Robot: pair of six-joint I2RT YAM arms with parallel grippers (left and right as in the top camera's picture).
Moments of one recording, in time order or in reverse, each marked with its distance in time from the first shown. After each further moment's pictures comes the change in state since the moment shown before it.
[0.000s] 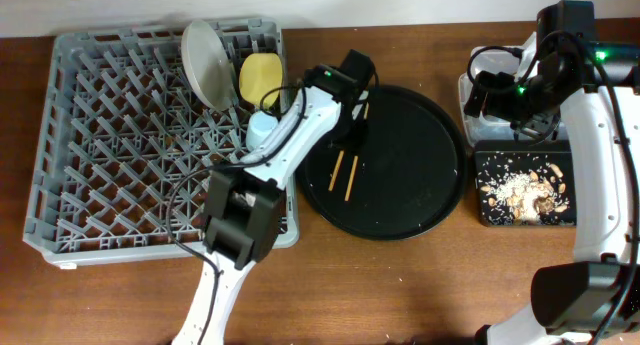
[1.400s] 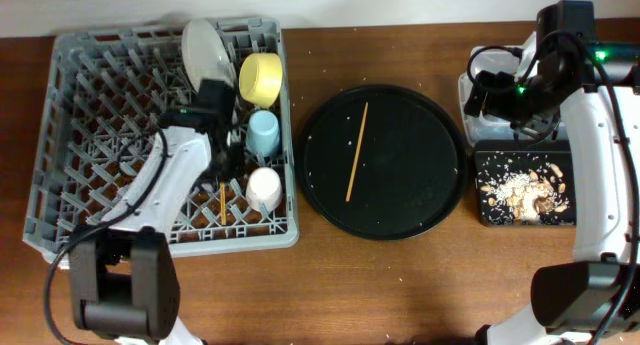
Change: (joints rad) left arm 0.402 -0.619 -0.832 0.195 -0.185 -0.045; right arm 0.000 0.000 -0.002 0.000 0.000 0.000
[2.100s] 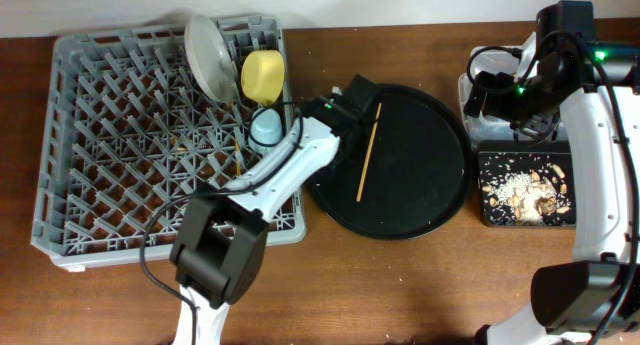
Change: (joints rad) left arm -0.480 0.329 0.415 0.063 -0.006 -0.191; right arm 0.000 0.000 0.000 0.001 0.000 0.000
